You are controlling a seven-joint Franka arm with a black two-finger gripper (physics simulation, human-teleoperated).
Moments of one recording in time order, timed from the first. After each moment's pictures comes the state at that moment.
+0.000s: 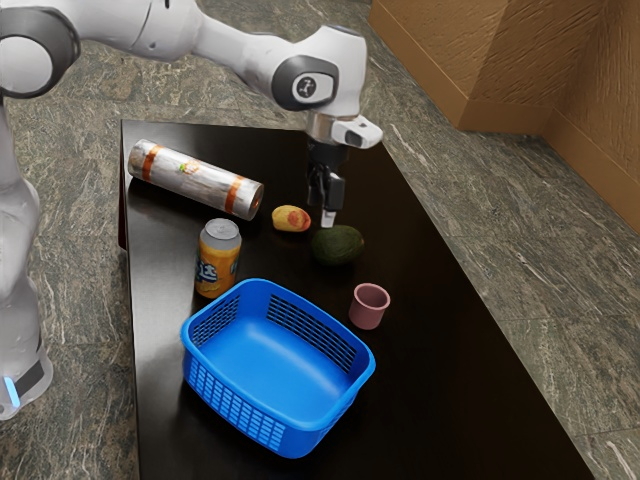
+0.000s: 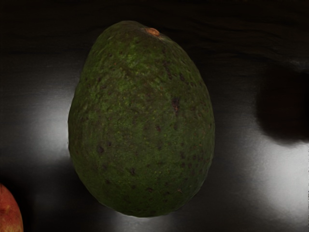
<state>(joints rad) -0.11 -0.10 0.26 -2.01 -0.18 1.93 0.23</state>
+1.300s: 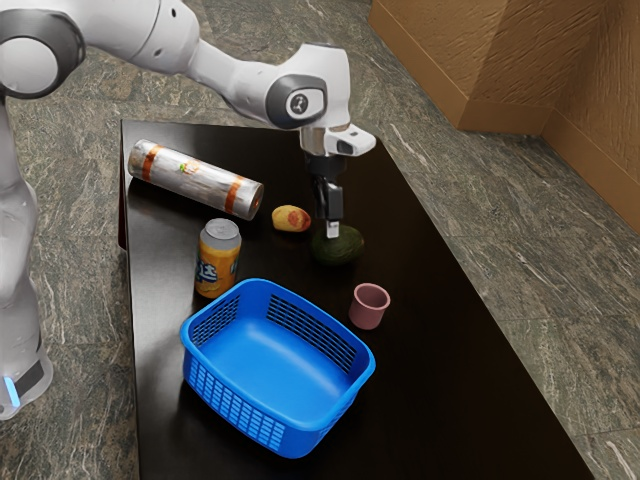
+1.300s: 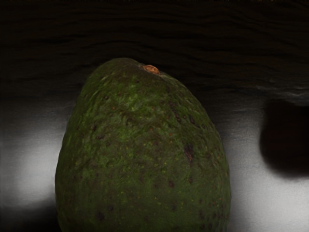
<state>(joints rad) -0.06 -0.08 0.24 -2.10 -0.33 2.12 0.41</state>
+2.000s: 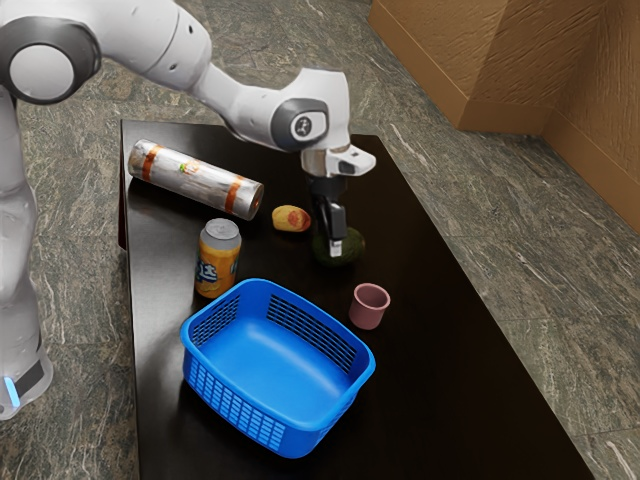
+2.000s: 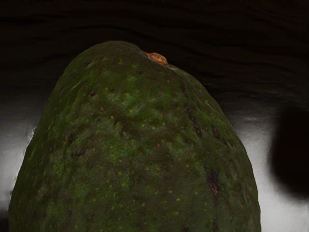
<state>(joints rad) -0.05 -0.03 0.22 -2.13 -0.41 2.19 0.42</state>
